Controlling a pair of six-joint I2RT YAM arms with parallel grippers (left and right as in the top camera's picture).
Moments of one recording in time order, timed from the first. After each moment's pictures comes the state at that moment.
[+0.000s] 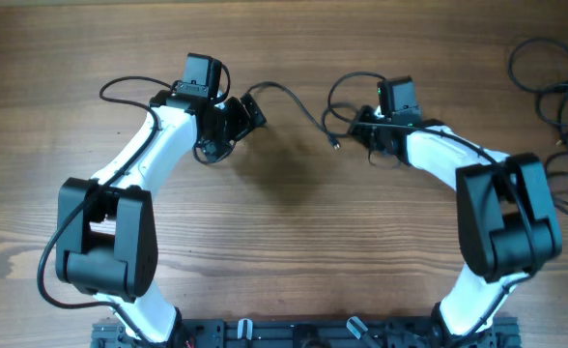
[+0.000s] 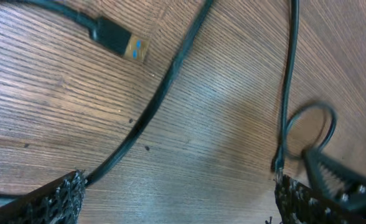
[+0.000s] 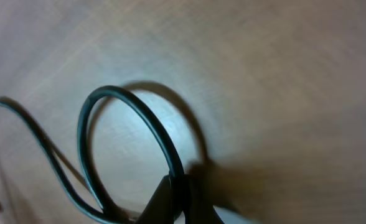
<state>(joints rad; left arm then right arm) -0.22 1.85 1.27 -0.62 0.31 -0.77 0.22 1.93 1.04 -0.15 -0.19 0.75</state>
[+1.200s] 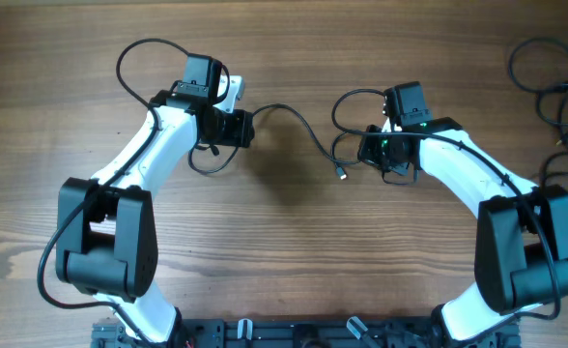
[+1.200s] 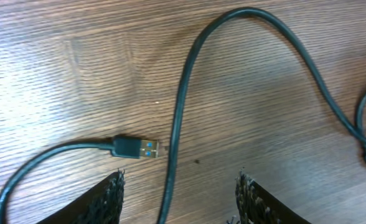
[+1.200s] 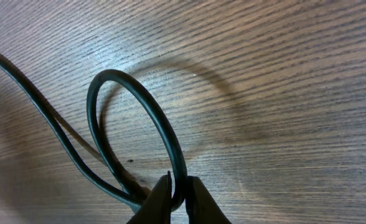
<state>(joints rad) -0.22 1.85 1.27 -0.63 0.23 -0.07 0.22 1.77 1.03 -0.50 -0.21 0.60</state>
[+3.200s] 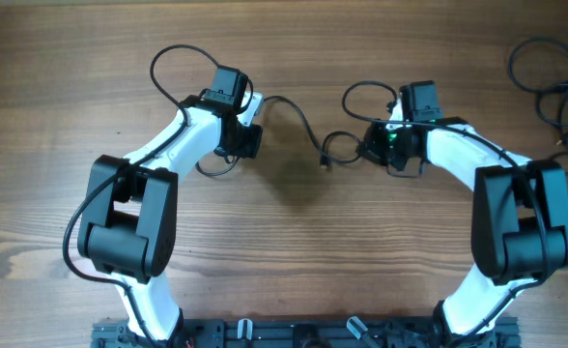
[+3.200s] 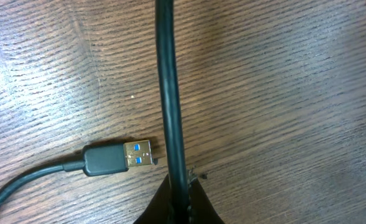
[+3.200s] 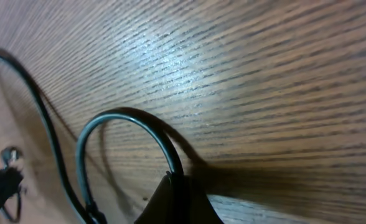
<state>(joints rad) -0.30 1.97 1.27 -0.61 0.12 0.00 0.10 1.90 1.04 -0.36 -0.48 0.59</state>
